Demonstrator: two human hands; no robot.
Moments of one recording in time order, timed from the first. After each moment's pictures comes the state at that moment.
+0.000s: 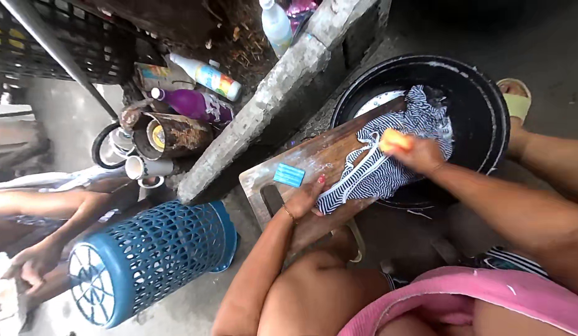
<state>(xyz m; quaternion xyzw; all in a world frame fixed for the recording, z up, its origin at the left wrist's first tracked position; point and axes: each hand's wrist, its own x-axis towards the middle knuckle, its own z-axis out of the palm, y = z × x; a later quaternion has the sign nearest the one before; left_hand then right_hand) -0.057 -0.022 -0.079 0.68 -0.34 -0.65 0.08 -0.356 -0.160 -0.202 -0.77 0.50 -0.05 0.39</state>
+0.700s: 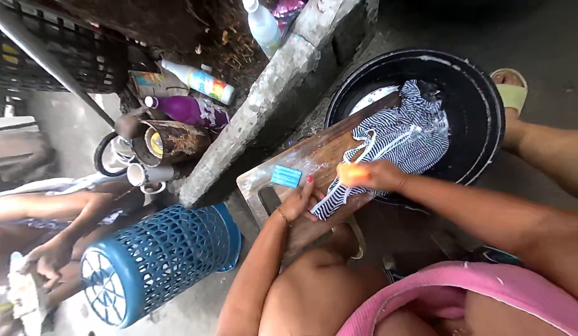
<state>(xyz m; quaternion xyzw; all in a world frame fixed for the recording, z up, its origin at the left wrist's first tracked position) -0.053 -0.014 -0.081 0.67 -0.28 -0.68 0.06 -0.317 -0.112 -0.211 -0.84 0.30 -0.08 0.45</state>
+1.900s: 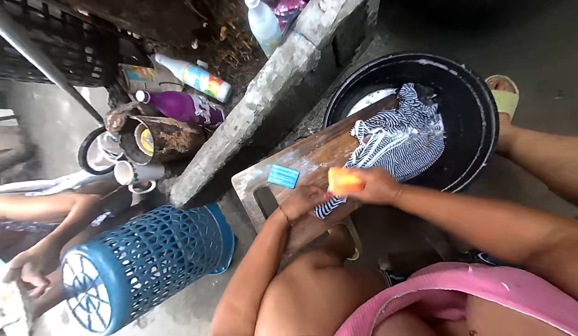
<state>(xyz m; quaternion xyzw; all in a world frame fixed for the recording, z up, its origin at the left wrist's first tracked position) -0.057 -0.019 -0.091 0.64 -0.34 -0.68 0.06 -0.300 -0.103 -0.170 -0.81 0.36 -0.04 0.46</state>
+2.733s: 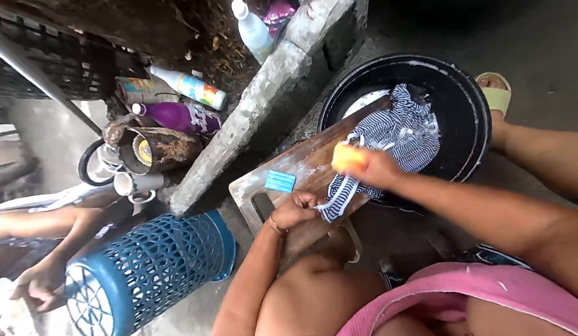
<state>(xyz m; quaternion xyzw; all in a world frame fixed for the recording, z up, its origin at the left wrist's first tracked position) -0.042 -0.005 -0.101 0.51 -0.43 -0.70 0.25 -0.304 -0.129 -0.160 -0.76 0.44 -0.05 0.48</state>
